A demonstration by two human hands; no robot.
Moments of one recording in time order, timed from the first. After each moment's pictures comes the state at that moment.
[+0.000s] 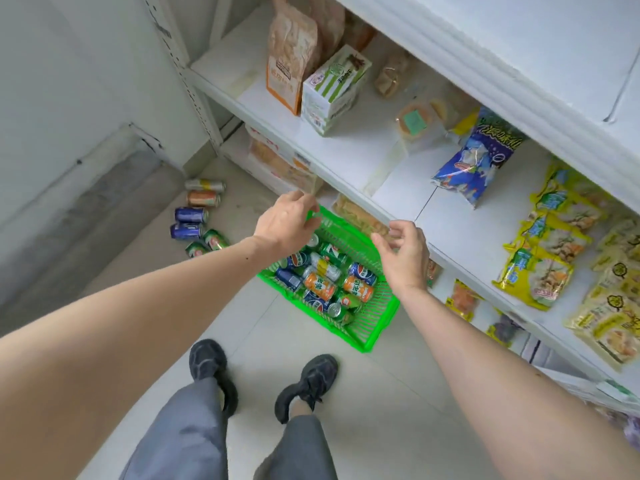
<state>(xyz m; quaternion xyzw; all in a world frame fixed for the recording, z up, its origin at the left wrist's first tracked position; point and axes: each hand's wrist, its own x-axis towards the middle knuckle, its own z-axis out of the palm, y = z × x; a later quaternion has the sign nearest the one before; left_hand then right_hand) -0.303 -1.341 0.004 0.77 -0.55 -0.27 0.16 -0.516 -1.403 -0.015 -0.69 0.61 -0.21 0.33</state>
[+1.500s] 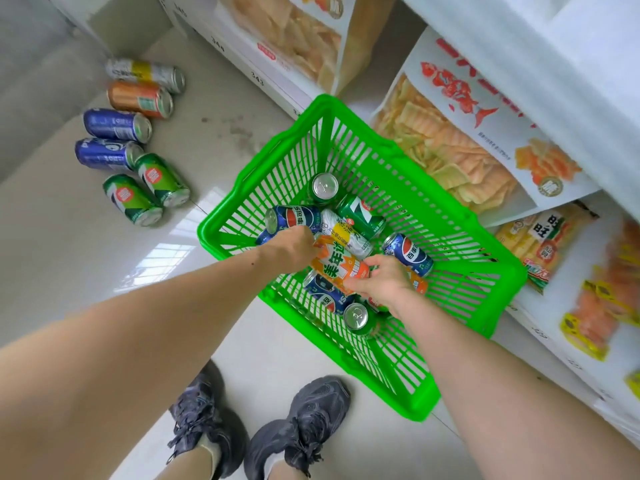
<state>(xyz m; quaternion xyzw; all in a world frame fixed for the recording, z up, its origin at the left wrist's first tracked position) -0.354 -1.365 -0.416 0.76 -0.34 -0.55 0.00 -0.532 -1.423 -0.446 -0.52 0.64 0.18 0.54</state>
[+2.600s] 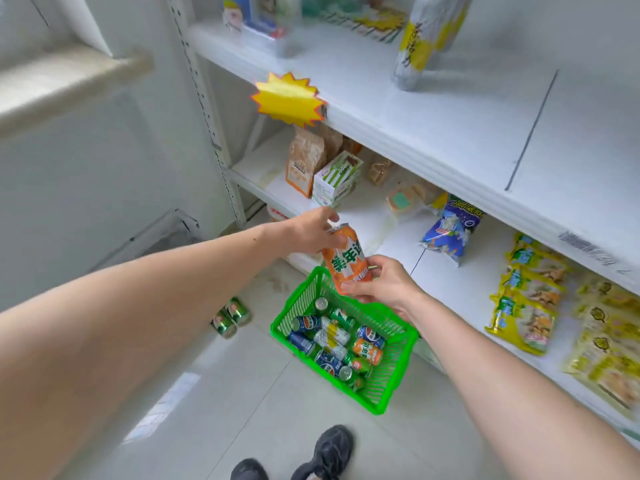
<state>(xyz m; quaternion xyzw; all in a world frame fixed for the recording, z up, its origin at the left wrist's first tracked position) -0.293 -1.343 0.153 0.72 -0.49 -0.44 0.22 -0.487 -1.380 0.104 -0.61 0.52 -0.05 0.60</state>
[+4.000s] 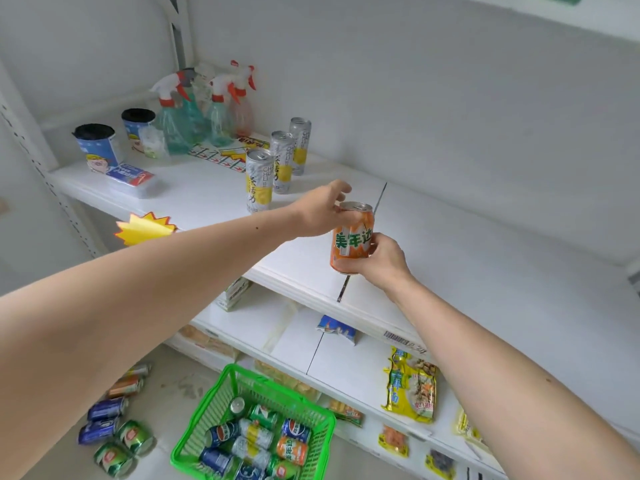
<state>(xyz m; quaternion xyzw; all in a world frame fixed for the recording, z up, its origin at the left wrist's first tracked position) -0.436 -1.553 0.383 0.62 -0.67 -0.29 0.30 -0.599 -1.572 0.318 -0.66 0.59 -0.26 0.39</state>
